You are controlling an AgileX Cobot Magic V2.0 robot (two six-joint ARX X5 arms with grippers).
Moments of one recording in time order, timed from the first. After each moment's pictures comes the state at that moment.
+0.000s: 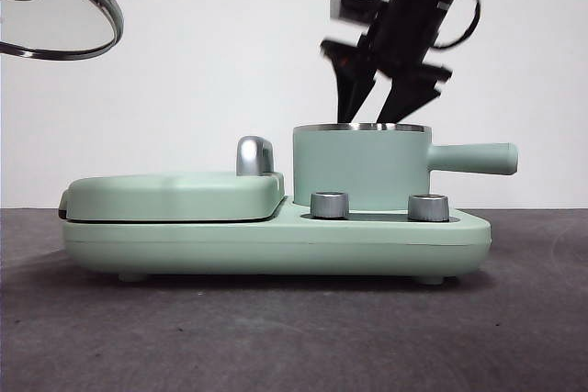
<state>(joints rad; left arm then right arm) -0.42 0.71 0.86 -0.63 0.02 -0.02 0.42 1.85 1.64 -0.68 -0.13 0.00</state>
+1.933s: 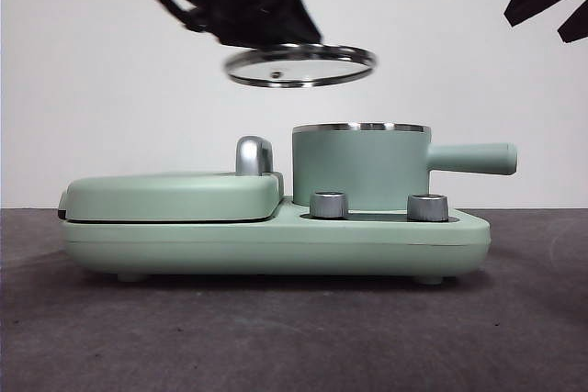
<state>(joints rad) -0.62 1.61 1.17 0.24 0.11 0.05 0.82 0.56 0.59 -0.51 0.24 0.24</state>
